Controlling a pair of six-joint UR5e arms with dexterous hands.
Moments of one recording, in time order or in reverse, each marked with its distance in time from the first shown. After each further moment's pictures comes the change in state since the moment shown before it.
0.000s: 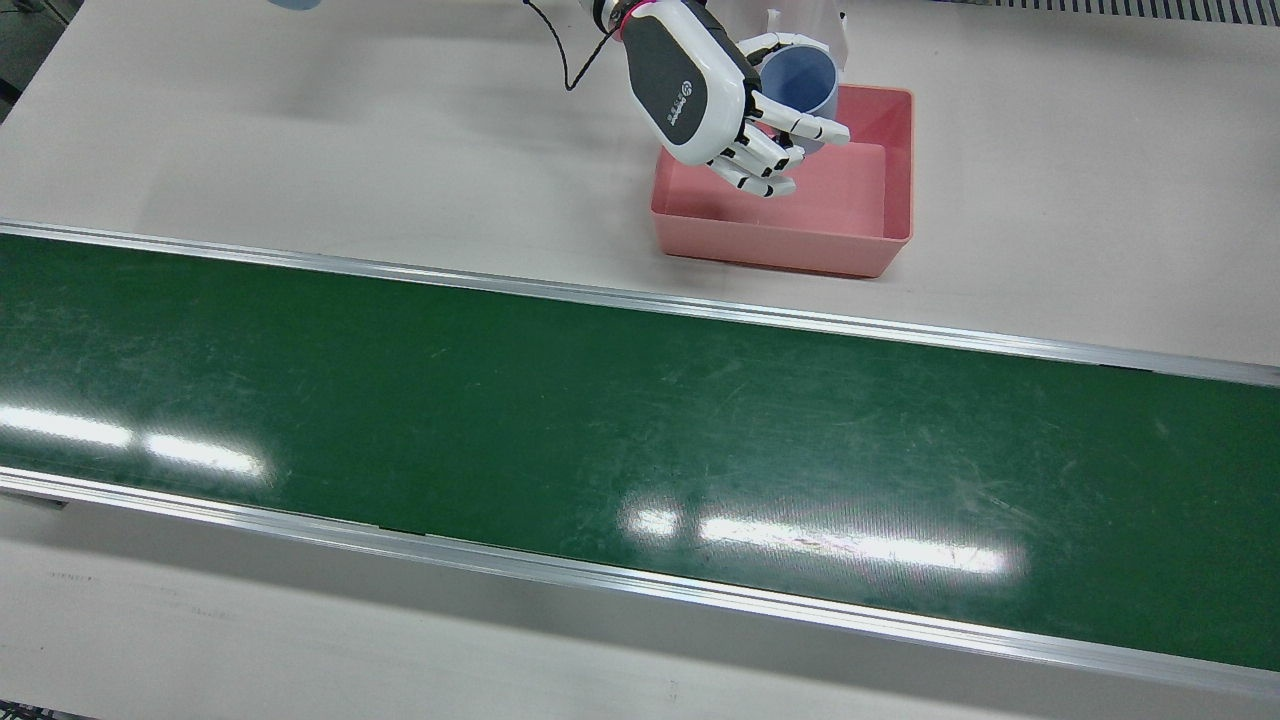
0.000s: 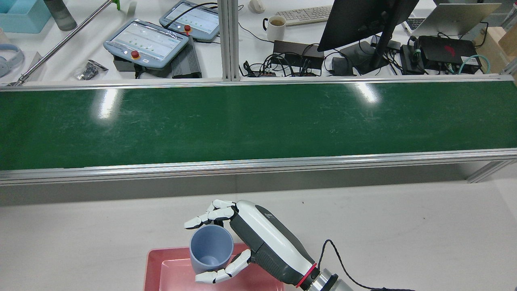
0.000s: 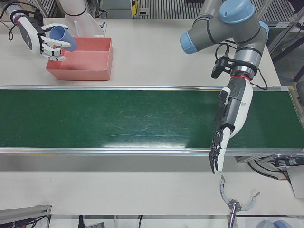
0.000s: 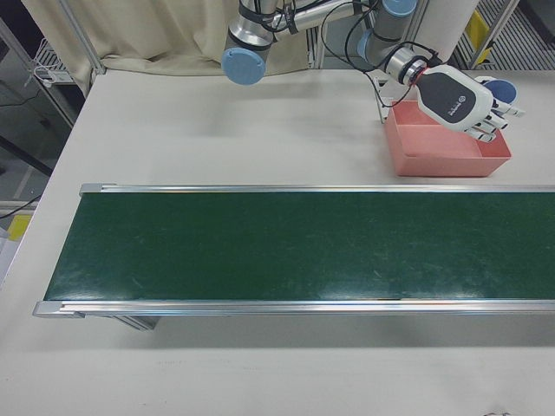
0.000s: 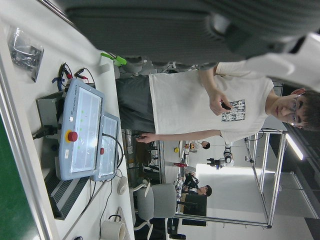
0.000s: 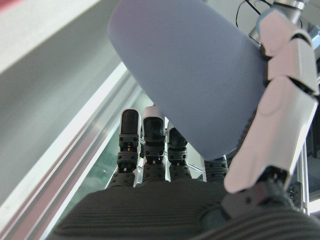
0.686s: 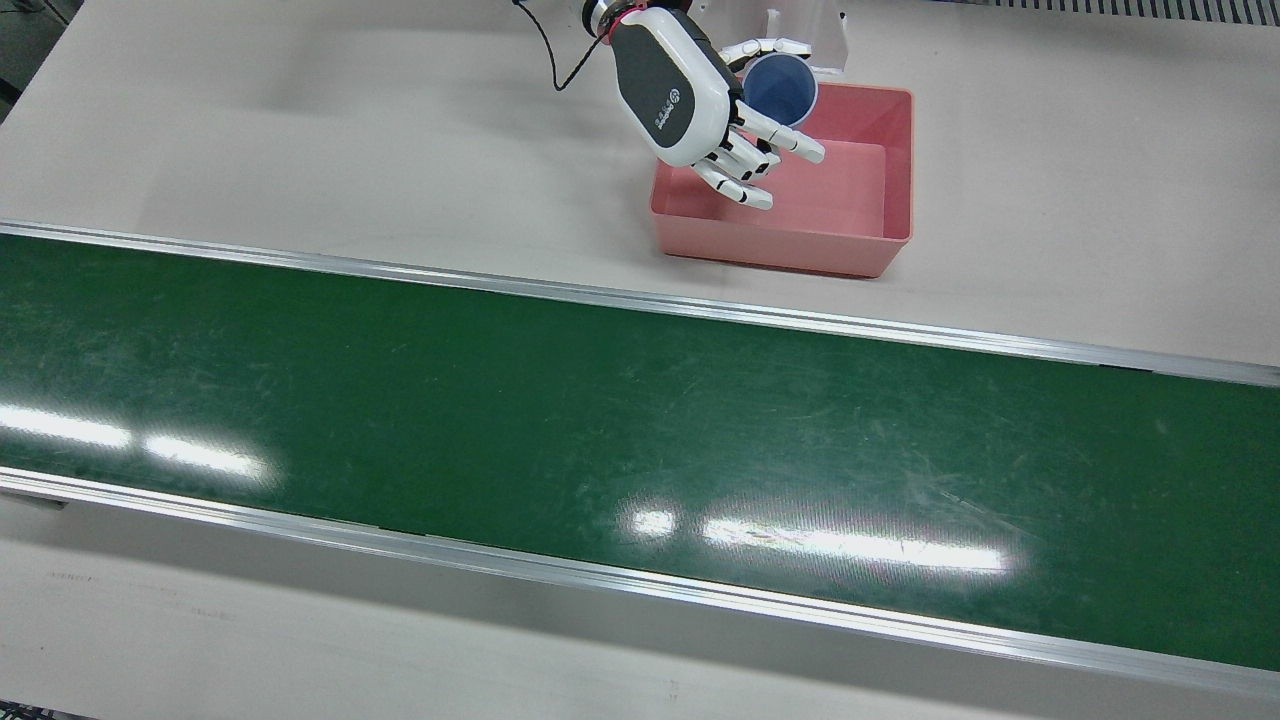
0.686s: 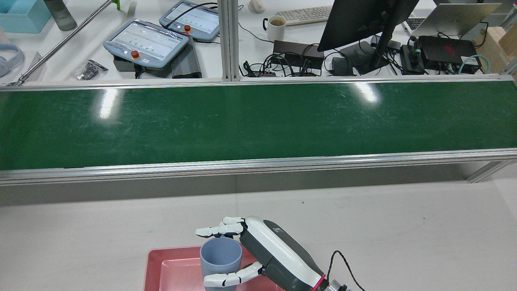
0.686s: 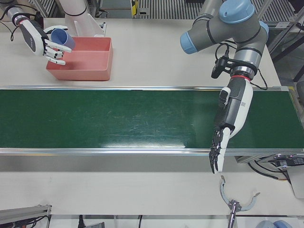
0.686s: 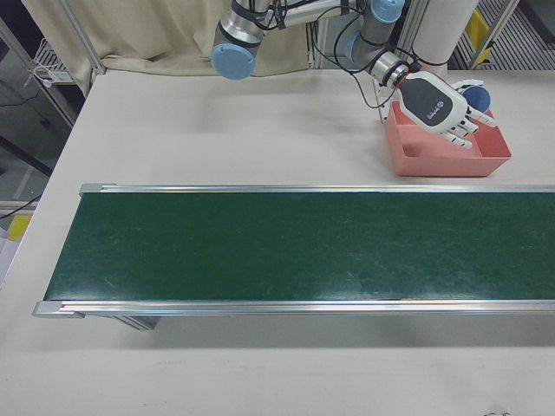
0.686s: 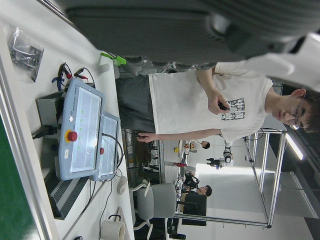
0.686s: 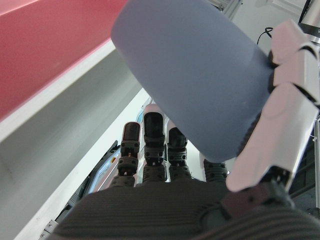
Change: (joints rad) left arm 0.000 0.000 0.000 -0.001 0.000 0.000; right arm -0.036 -0.065 0.001 0.005 0.004 0.000
